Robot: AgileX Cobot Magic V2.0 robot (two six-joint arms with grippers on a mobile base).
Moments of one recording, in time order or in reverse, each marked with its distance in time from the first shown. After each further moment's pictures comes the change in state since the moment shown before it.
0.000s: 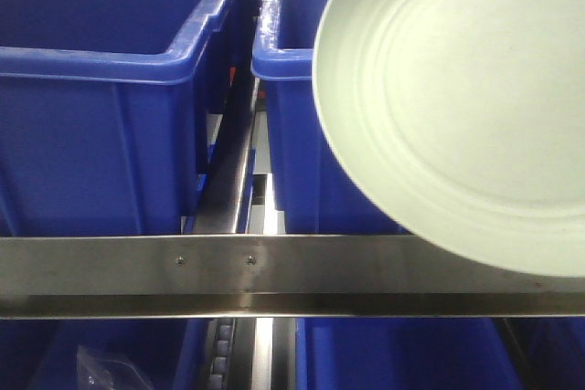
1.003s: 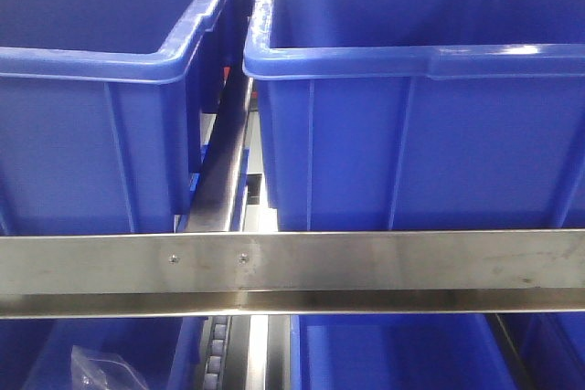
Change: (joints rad) left arm 0.000 0.000 0.000 0.000 0.000 0.000; right arm -0.002 0.142 -0.360 -0.045 -0.078 -0.006
